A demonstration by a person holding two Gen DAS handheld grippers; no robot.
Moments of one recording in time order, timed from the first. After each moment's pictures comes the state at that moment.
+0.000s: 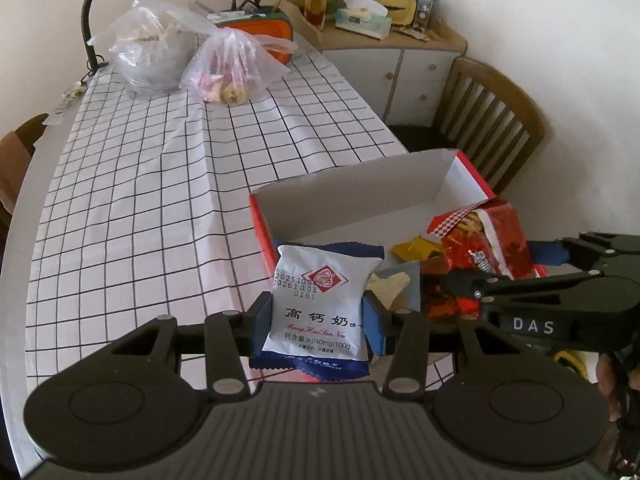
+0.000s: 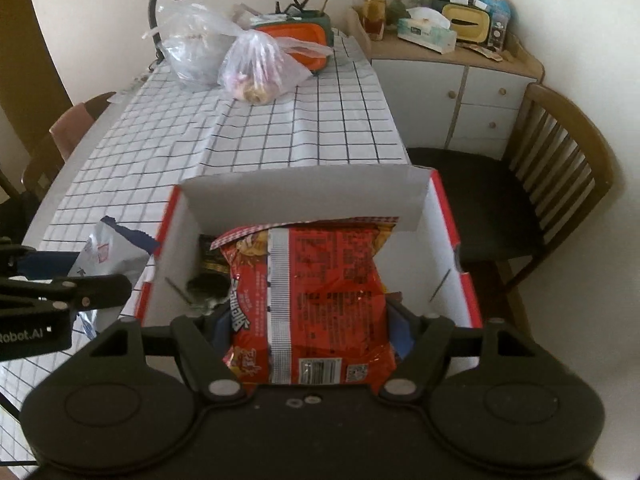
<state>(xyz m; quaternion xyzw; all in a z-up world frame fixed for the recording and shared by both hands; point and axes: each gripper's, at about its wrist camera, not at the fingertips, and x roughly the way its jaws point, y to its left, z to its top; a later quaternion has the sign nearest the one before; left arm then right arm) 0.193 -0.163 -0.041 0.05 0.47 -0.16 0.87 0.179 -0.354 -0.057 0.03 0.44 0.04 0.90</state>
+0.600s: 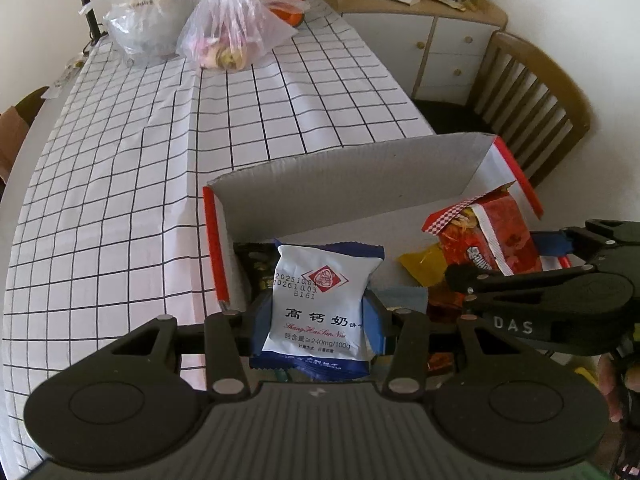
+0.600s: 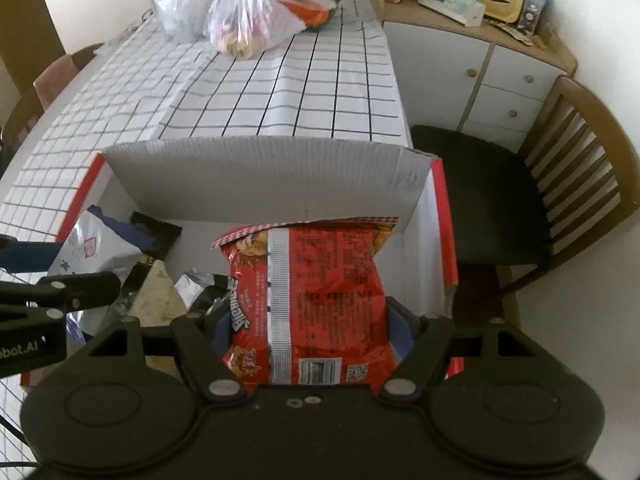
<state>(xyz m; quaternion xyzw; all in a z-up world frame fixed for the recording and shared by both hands) 0.243 -0.222 -0.091 0.06 0.51 -0.10 0.85 0.253 -0.387 -0.111 -0.02 0.49 0.06 0.87</state>
